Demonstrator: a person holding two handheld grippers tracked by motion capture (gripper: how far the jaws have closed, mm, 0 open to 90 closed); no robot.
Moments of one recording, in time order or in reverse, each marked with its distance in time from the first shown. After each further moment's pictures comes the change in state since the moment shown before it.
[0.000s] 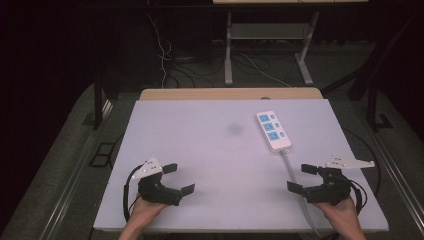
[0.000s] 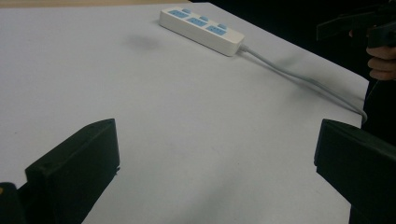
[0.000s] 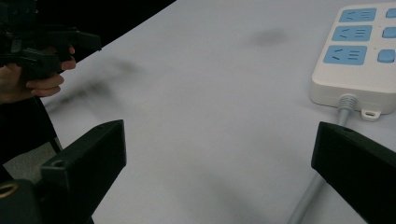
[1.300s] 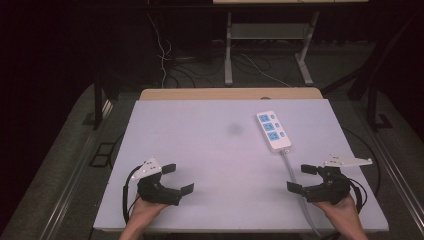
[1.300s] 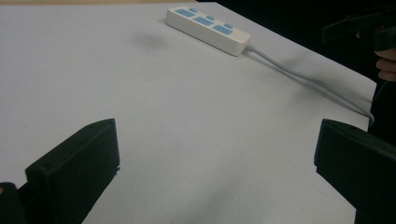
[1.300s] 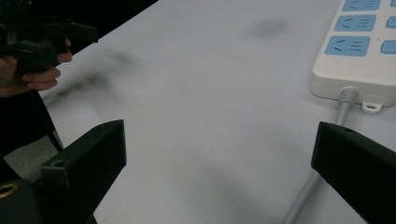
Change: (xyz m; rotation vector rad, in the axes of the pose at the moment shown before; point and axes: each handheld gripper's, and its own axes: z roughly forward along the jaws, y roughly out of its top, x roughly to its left) left arm 0.001 -0.002 -0.002 -0.002 0.027 -0.021; right arm -0.001 0.003 0.002 0.045 -0.003 0.006
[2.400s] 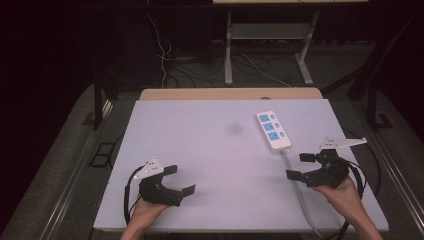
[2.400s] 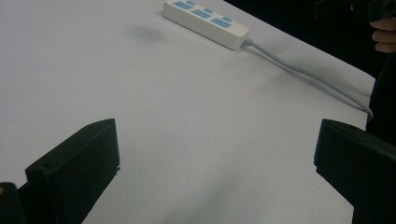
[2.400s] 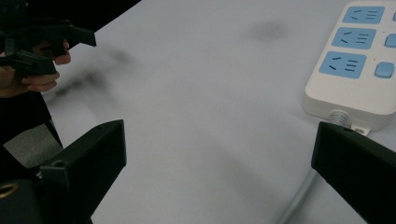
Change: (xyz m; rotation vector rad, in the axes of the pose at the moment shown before) left arm -0.001 -0.002 0.004 0.025 -0.011 -0.004; right arm -0.012 0.040 0.005 0.094 0.019 -0.015
